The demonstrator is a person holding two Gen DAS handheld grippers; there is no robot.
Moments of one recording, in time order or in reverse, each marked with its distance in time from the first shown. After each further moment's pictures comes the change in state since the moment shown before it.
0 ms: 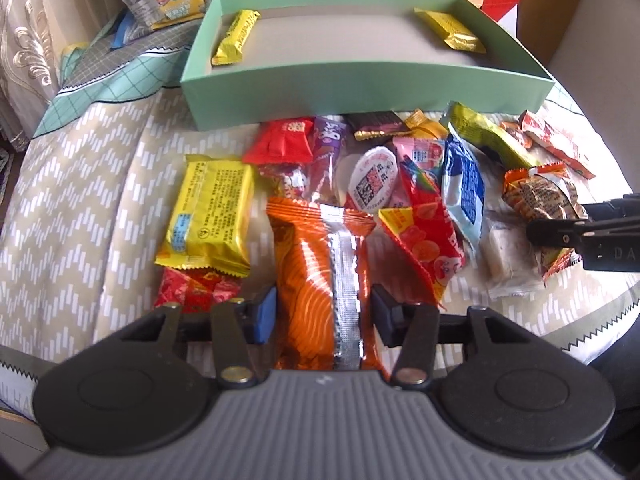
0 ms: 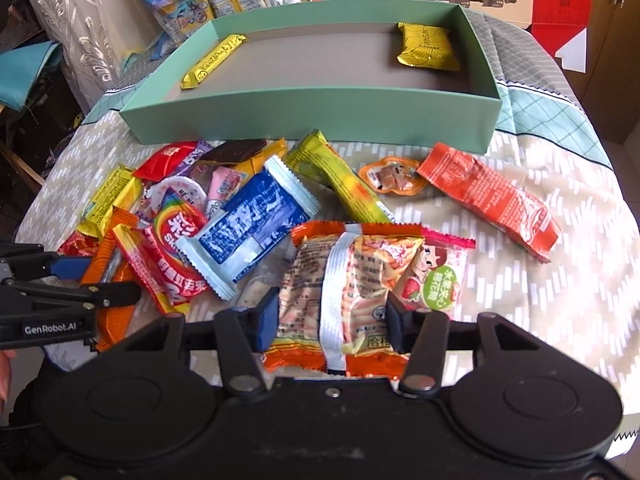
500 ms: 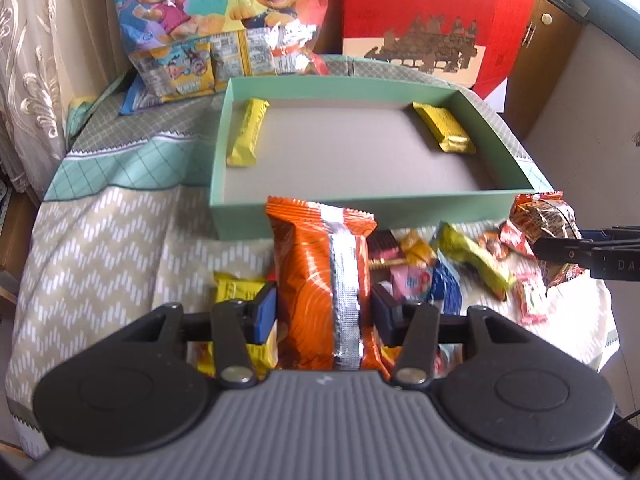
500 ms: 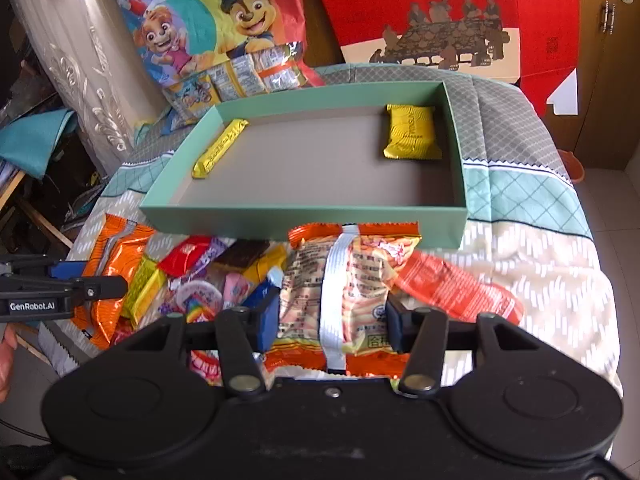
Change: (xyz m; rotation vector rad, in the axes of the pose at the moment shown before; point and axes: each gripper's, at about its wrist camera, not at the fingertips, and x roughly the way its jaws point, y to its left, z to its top) left arm -0.047 0.030 0.070 -0.034 -0.148 -0.054; right arm -0.050 -0.025 0.058 0.042 -0.149 0.056
